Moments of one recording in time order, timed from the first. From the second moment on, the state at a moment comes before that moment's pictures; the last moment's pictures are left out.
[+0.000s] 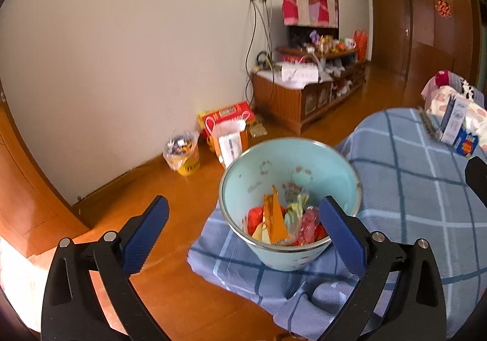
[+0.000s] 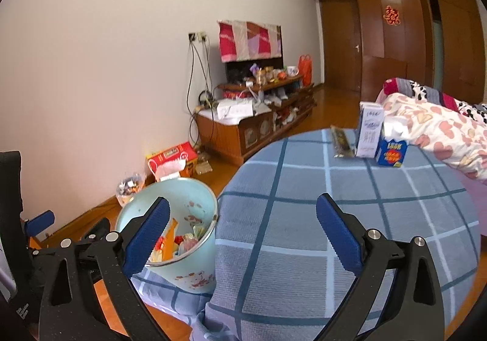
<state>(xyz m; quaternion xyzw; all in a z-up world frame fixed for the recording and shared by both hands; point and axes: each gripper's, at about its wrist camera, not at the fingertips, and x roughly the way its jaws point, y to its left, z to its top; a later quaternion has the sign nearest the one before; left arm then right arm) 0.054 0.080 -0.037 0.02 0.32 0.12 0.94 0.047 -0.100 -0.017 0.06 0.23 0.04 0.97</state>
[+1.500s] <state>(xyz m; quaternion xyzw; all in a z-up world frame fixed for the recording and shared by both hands) 0.014 0.072 0.013 0.02 0.23 0.11 0.97 -0.009 -0.116 0.023 0.09 0.14 0.01 0.99</state>
